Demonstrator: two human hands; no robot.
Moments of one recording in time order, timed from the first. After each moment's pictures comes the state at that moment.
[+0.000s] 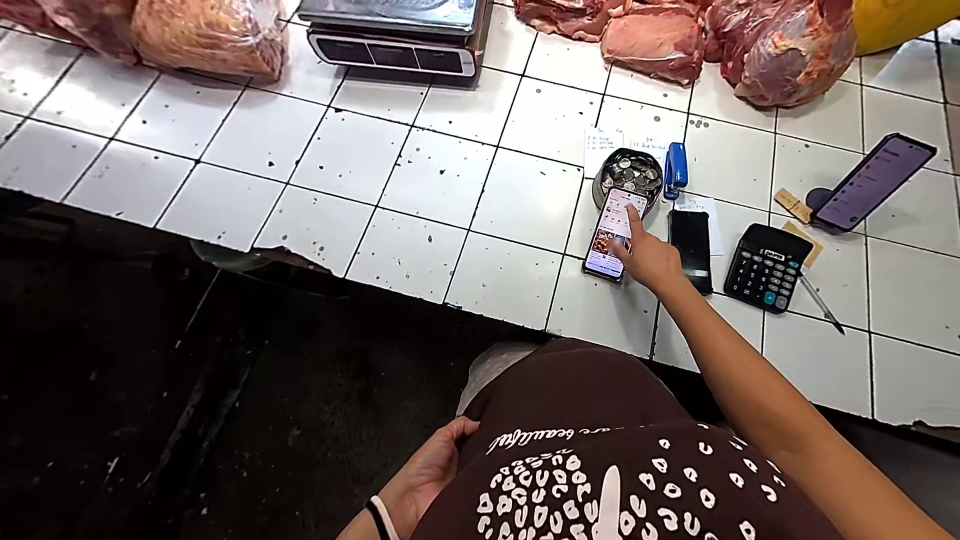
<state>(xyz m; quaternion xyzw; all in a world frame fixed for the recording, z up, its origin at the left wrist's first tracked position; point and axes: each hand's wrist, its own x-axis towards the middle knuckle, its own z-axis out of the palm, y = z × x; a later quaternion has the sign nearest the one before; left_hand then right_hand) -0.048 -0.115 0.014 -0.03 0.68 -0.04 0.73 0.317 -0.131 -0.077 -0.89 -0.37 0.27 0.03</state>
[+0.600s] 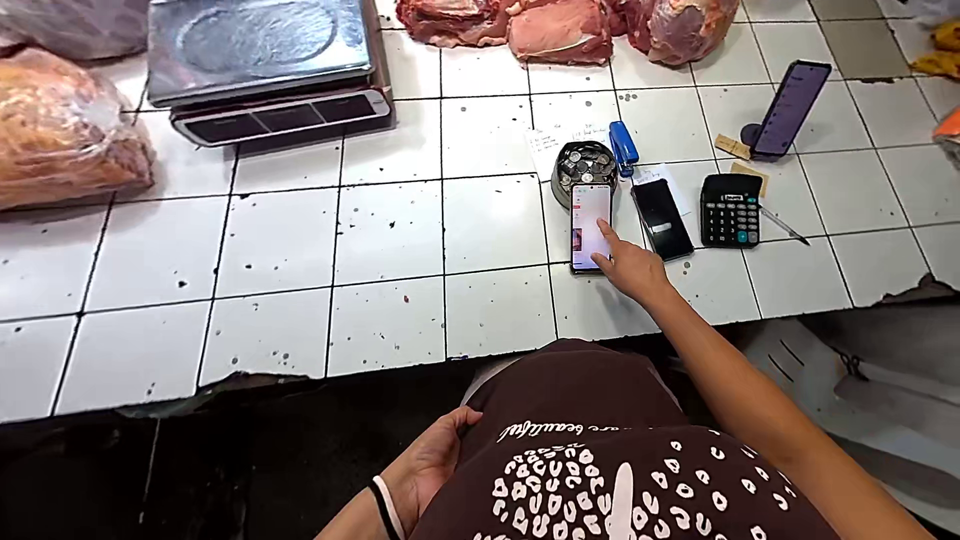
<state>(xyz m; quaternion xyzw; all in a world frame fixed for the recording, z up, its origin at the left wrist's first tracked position) -0.026 -0.001 0.012 0.11 0.68 -0.21 0.69 0.270 -0.143 -0.071 -0.92 -0.27 0.28 0.07</state>
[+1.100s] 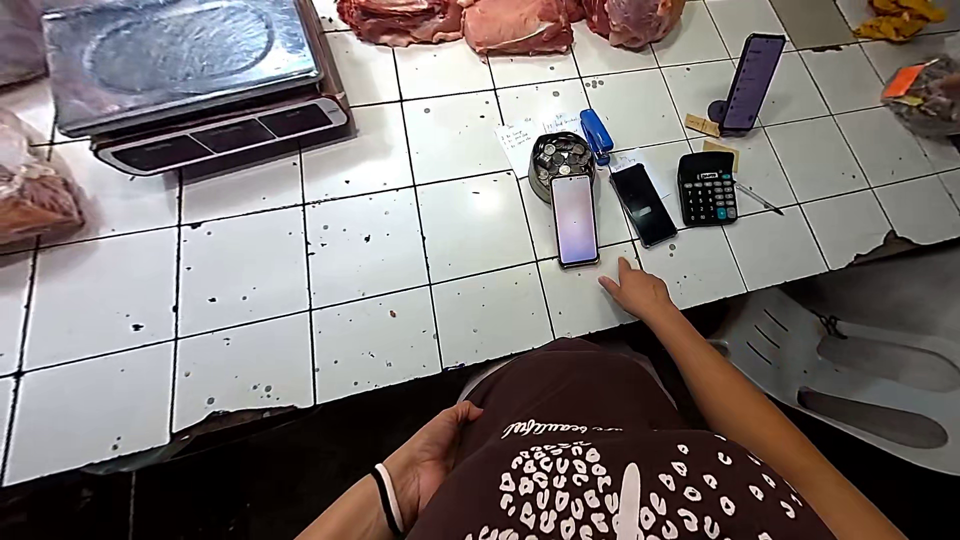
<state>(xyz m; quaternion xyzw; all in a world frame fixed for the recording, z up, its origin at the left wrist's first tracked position) -0.016 0.018 0.004 0.15 0.66 -0.28 0.68 0.240 -0.178 -0.080 -0.91 -0.13 0.39 0.00</state>
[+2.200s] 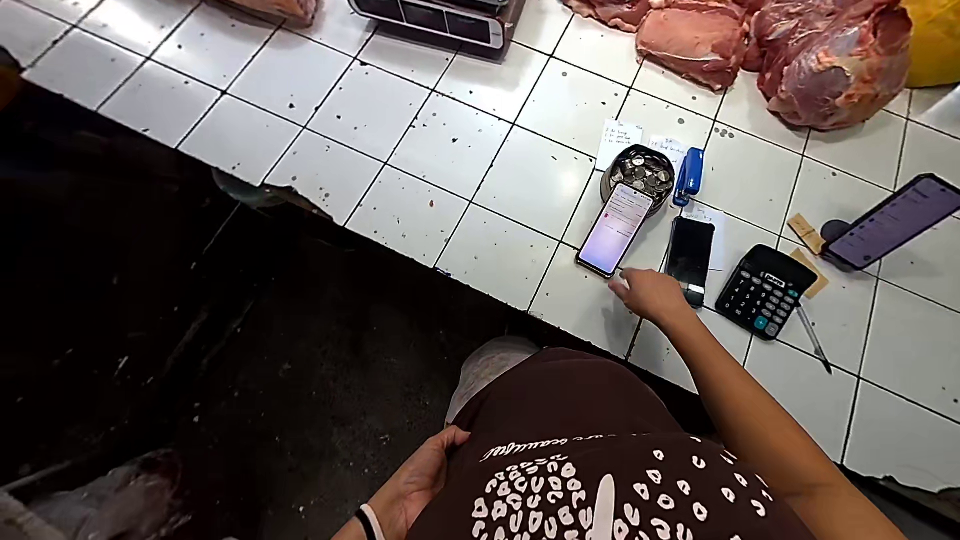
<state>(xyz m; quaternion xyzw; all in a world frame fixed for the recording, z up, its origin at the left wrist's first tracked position) -0.046 -0.196 -0.008 -0.09 0.68 -0.01 0.73 0.316 -0.165 -0.052 -0.78 -0.46 0.40 -0.14</state>
